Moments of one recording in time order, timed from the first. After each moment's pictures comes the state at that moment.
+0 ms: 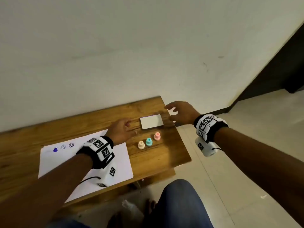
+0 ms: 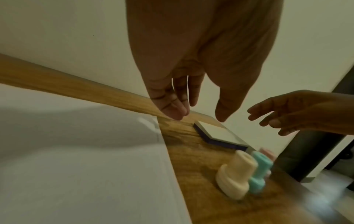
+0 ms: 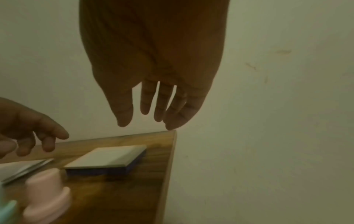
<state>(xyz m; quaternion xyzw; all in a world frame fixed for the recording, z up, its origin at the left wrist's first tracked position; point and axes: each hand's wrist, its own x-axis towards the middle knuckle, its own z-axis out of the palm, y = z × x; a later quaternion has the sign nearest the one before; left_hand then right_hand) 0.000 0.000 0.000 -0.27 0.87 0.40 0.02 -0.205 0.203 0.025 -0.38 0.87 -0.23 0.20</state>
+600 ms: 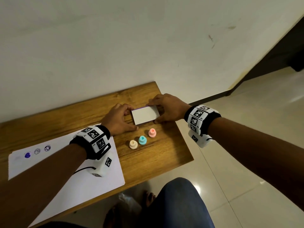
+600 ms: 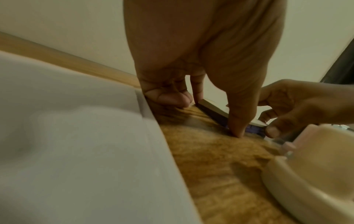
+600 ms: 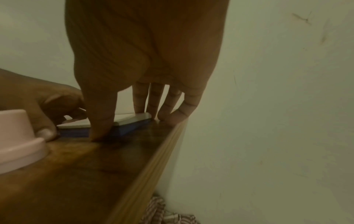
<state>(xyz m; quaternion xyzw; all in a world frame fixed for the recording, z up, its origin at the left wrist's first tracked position) -0.058 -0.014 -0.044 -0.22 0.91 0.34 0.07 -0.226 0.168 -0.029 -0.54 0.81 -0.11 0.21</state>
